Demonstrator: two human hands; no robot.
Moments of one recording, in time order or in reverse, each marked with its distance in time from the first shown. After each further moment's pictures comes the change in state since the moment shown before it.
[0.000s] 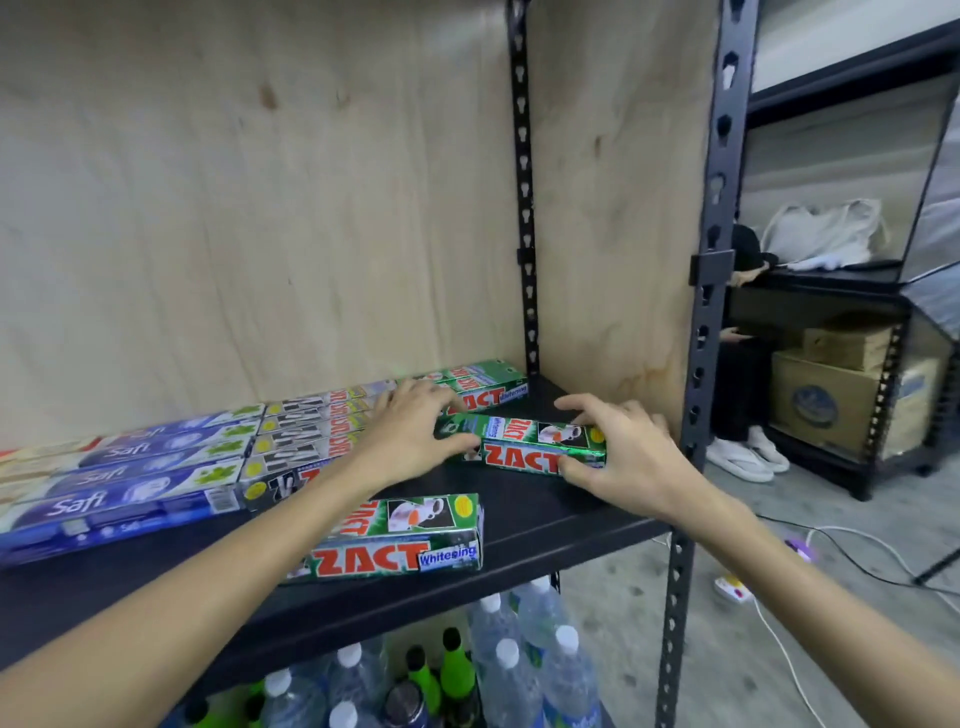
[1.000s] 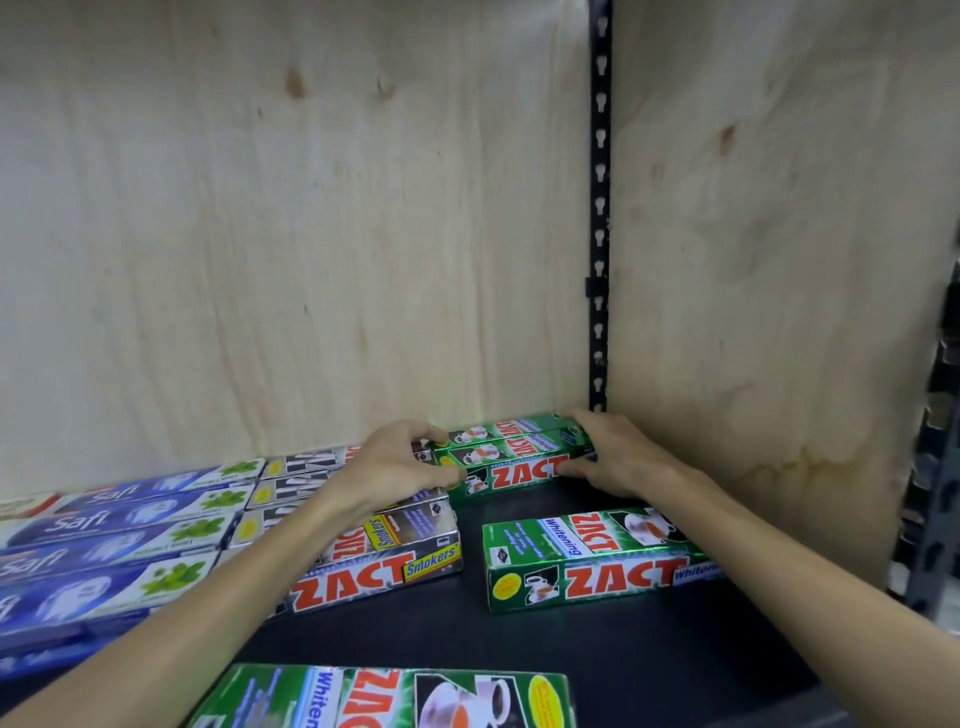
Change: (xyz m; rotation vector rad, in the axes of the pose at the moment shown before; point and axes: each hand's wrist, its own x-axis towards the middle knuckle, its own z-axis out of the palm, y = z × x) left_hand 0.081 -0.104 0.023 -0.523 -0.034 -0.319; right_hand 0.182 0.002 0.070 0.161 -0.226 0.055
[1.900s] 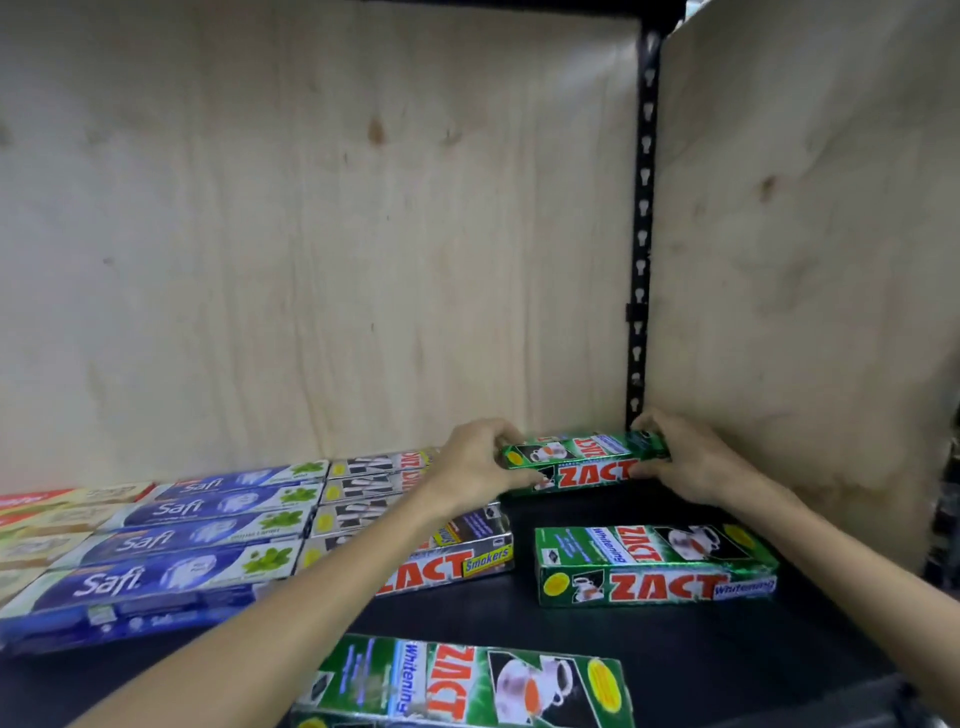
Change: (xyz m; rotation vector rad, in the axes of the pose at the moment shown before) left_hand -0.019 0.031 0.004 0.060 0.054 0.200; right_hand -0.023 -0.002 -0.032 -0.057 0.122 0.076
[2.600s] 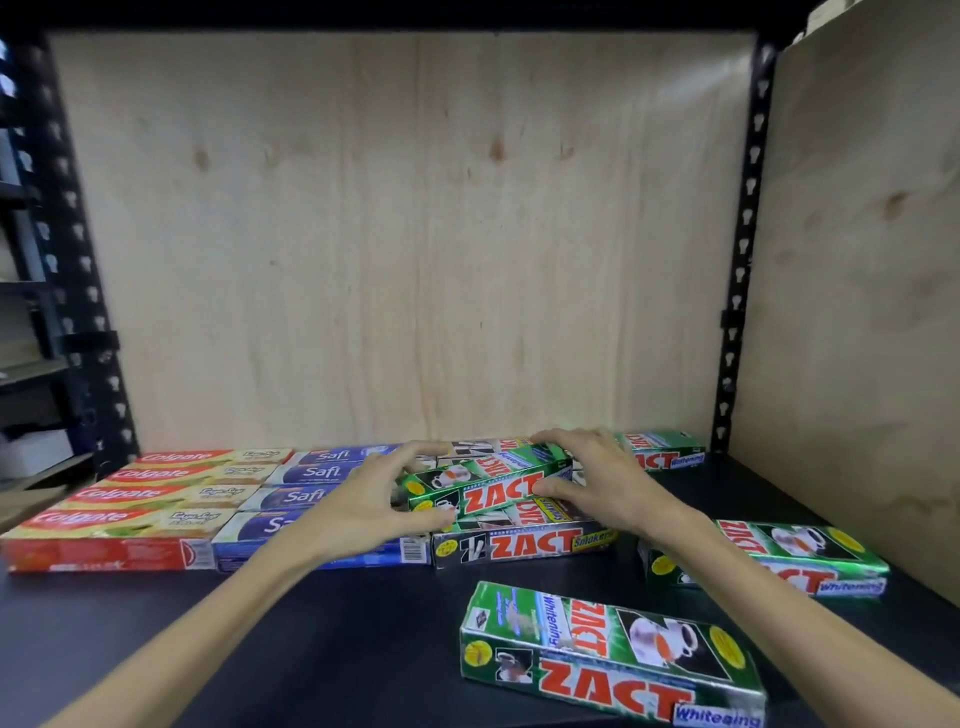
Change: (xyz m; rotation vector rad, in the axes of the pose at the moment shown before) left_hand -0.146 -0.104 -0.134 0.015 -0.032 -0.077; right_hand -0.031 -0.148 0.086 0.031 -0.071 -0.448
